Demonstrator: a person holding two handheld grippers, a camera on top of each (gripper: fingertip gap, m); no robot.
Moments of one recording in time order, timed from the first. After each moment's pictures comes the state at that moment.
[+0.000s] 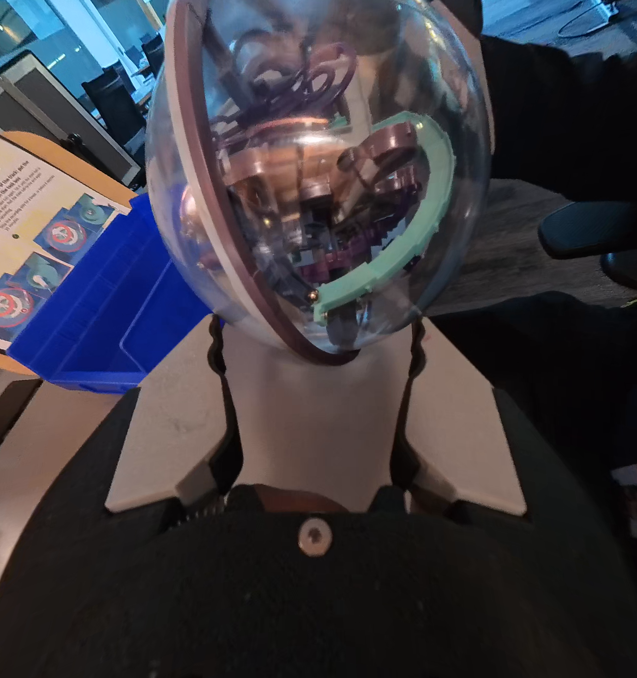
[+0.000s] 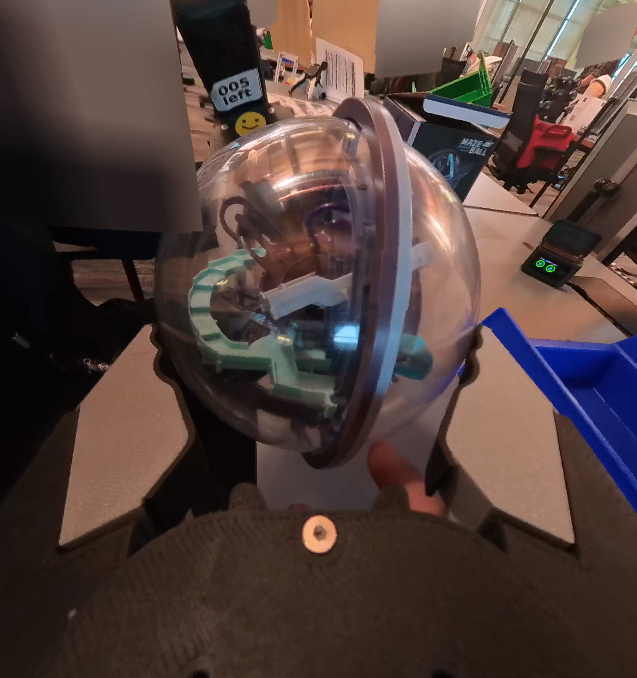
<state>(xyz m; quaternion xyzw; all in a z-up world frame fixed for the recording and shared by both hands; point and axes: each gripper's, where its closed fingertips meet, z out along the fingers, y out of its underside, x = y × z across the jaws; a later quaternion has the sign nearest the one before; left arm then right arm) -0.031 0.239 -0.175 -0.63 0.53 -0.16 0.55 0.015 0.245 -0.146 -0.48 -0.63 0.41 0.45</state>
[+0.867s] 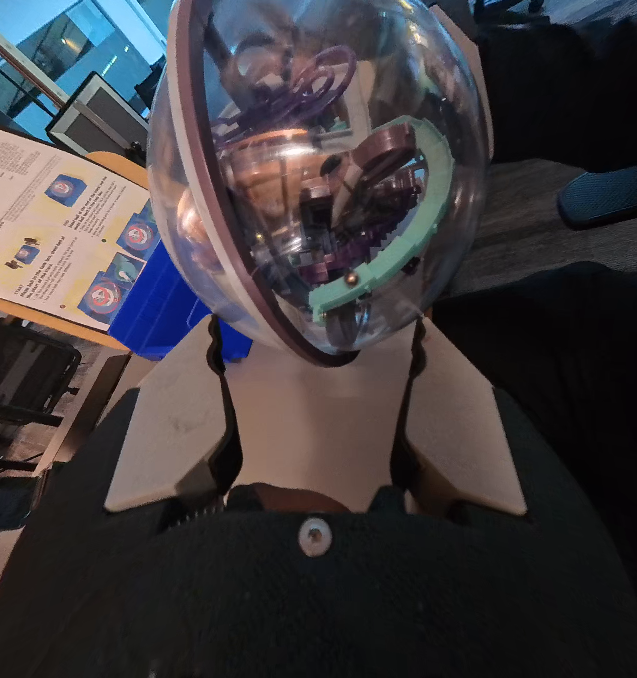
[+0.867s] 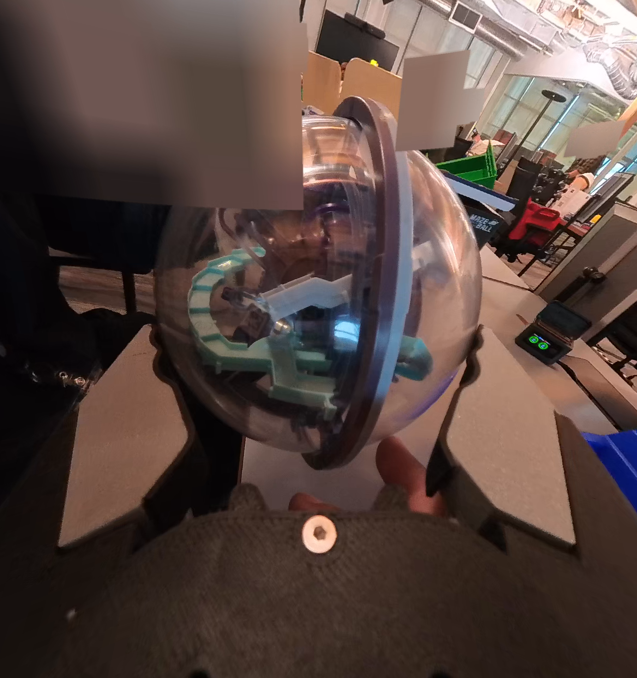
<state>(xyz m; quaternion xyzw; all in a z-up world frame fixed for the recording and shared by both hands) -0.063 0.214 -0.149 -0.62 0.54 -0.07 0.56 -0.015 0.221 -0.126 -0.40 -0.65 0.42 0.49</state>
